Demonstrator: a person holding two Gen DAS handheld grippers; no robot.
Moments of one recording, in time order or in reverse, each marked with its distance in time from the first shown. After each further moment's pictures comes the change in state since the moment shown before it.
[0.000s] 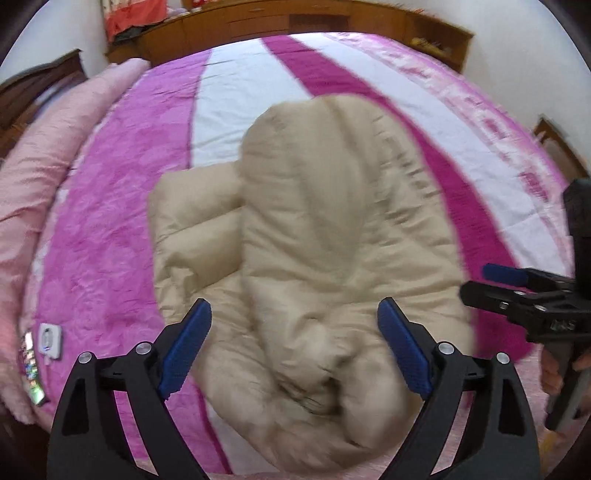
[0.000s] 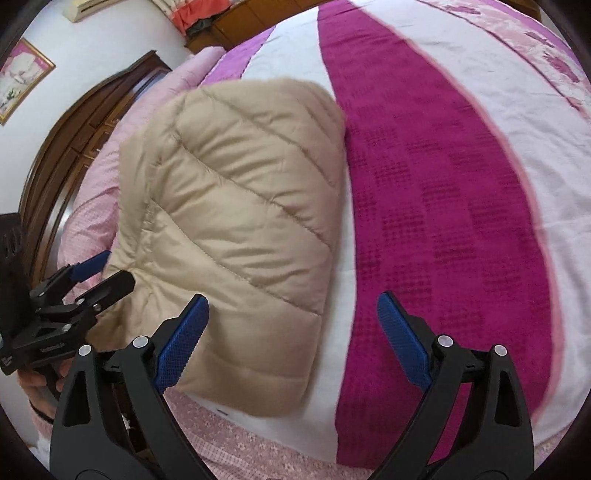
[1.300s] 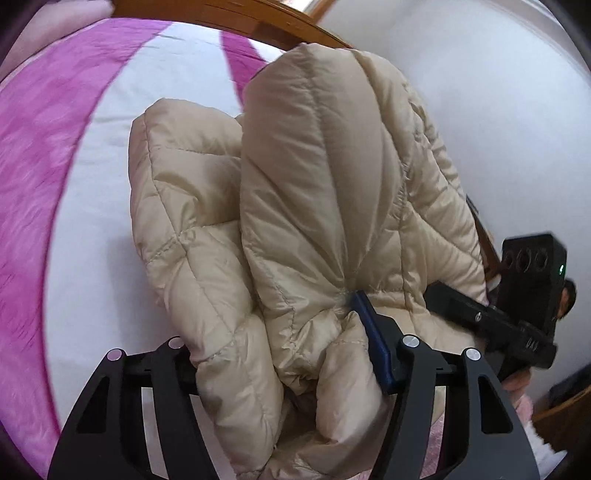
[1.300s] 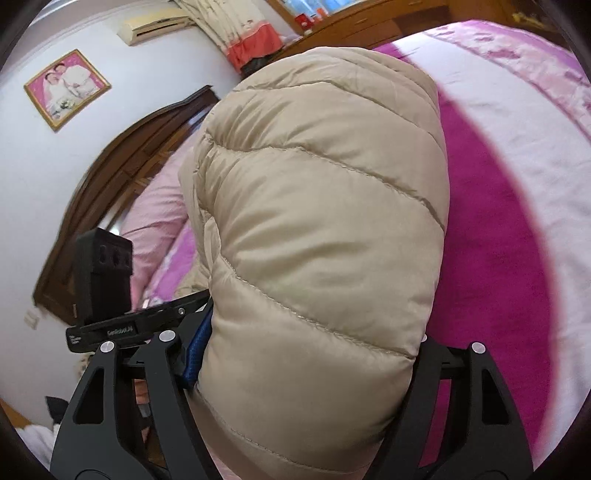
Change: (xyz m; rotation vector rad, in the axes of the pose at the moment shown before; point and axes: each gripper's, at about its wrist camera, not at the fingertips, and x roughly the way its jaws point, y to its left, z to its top) left arm 0.061 -0.012 0.035 -0.197 -0.073 -0.574; right arm -0.034 -0.050 0.044 -0.078 -0.185 0.172
